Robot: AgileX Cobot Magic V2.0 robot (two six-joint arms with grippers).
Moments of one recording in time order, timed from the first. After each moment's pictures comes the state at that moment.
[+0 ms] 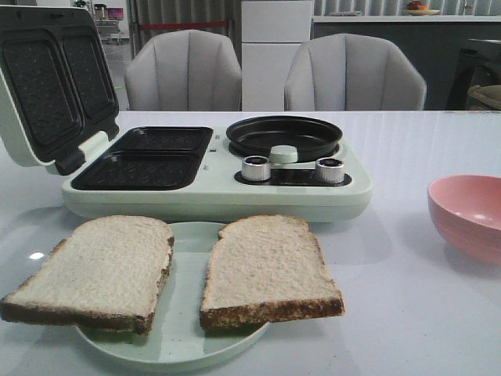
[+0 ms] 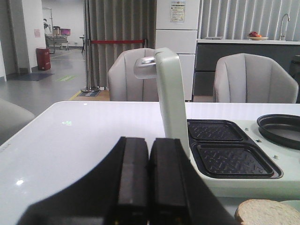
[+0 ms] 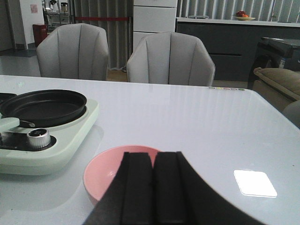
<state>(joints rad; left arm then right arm) -0.08 0.00 0.00 -0.02 0.00 -0.03 -0.03 -0.01 0.03 0.07 0.02 -0.09</state>
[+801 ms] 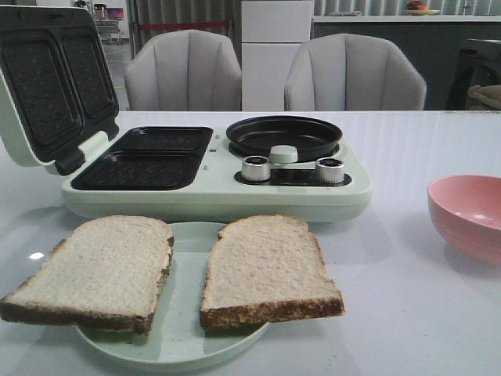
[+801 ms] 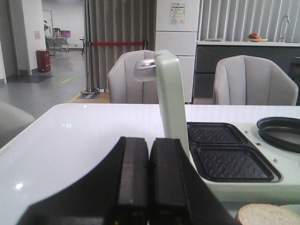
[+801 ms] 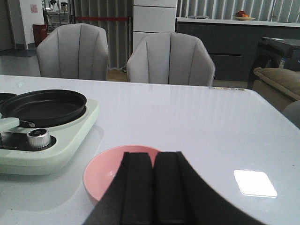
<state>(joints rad) -0.08 0.00 0.00 -0.02 -0.02 -0.03 -0.03 -0.01 0.03 0.07 0.02 -0.09</state>
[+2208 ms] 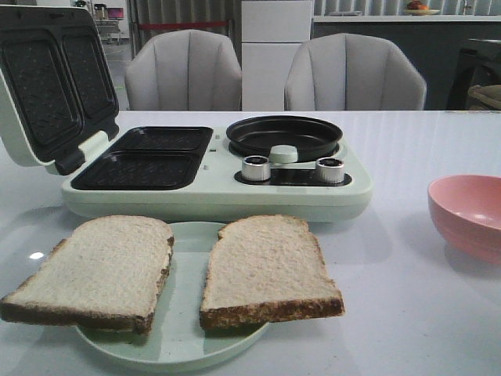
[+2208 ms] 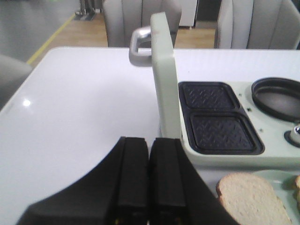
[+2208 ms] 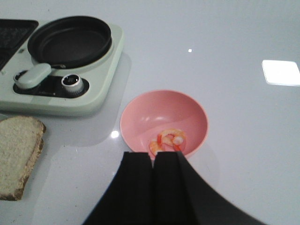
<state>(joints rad) -0.08 0.38 -0.56 -0.03 0.54 -0.03 -0.03 0.47 -0.53 0.13 0.62 -0.09</state>
